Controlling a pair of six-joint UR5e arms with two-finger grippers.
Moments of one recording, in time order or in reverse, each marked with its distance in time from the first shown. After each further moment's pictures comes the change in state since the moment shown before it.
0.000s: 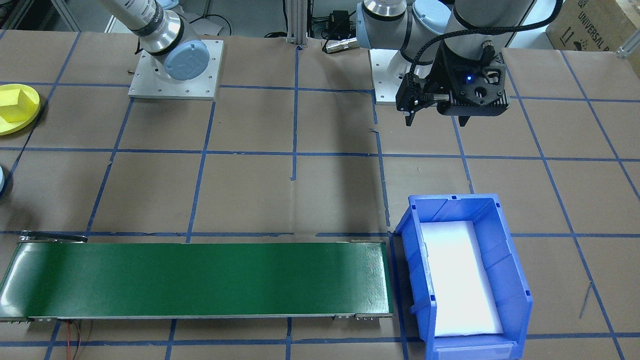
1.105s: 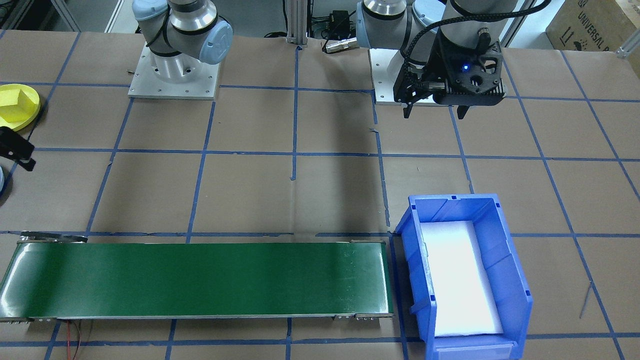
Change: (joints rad) left arm -0.014 0.018 0.001 -0.023 0.007 0.002; right arm 0.601 -0.348 -0.087 0.400 -0.070 0.620
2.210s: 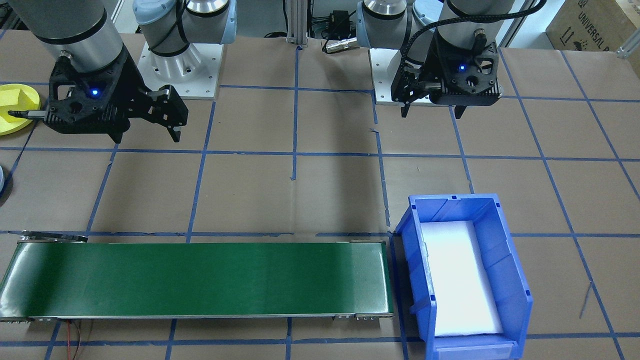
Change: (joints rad) left arm -0.005 0.000 -0.001 0.000 -0.004 0.001; right arm 0.416 0.003 -0.180 0.190 0.055 0.333
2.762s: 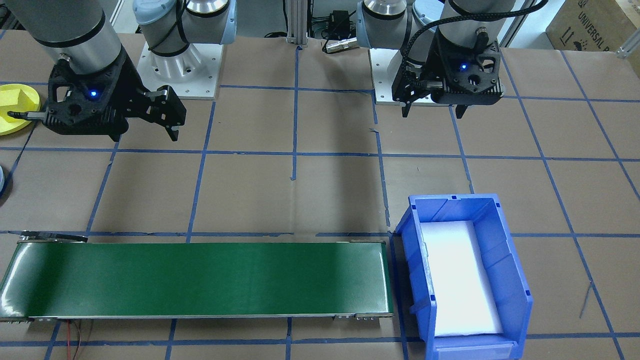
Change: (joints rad) left arm 0.002 0.000 0.004 0.001 0.000 0.001; right arm -0.006 0.000 0.006 0.015 -0.009 0.001
